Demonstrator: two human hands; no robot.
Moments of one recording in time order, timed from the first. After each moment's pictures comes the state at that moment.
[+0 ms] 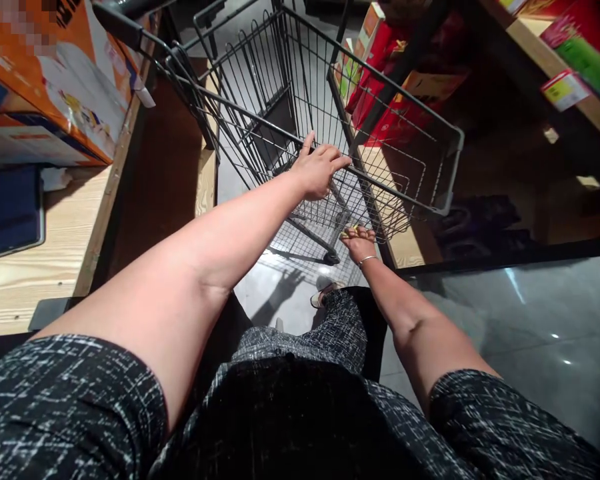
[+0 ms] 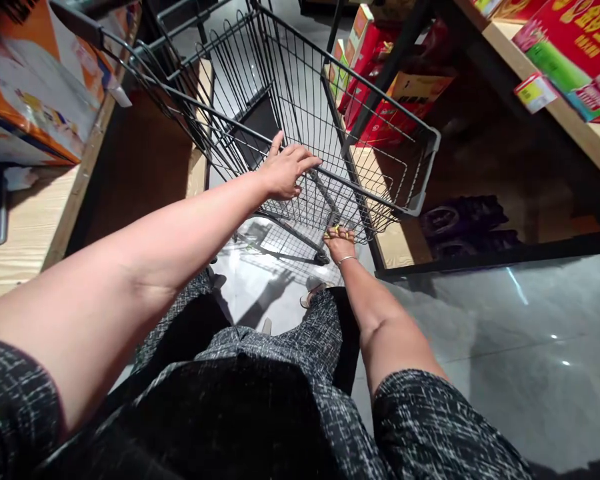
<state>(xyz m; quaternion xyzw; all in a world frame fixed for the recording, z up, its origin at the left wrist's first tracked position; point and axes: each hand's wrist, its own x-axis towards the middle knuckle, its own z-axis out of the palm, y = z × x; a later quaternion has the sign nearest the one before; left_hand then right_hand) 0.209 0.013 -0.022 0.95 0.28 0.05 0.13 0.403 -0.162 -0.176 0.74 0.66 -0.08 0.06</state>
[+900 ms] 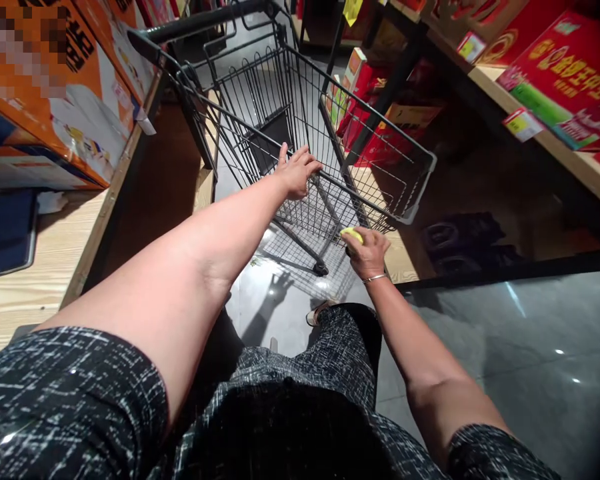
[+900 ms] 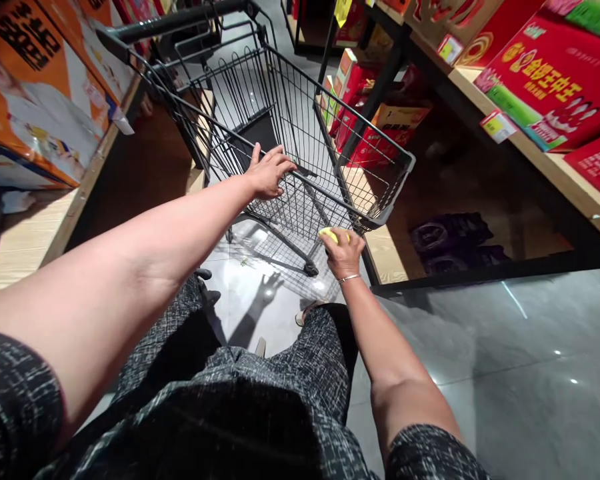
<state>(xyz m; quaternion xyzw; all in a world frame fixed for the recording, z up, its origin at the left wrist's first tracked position) 0.206 0.066 -0.022 0.93 0.34 0.04 0.12 0.430 -0.164 -0.144 0.72 0.67 0.11 -0.13</state>
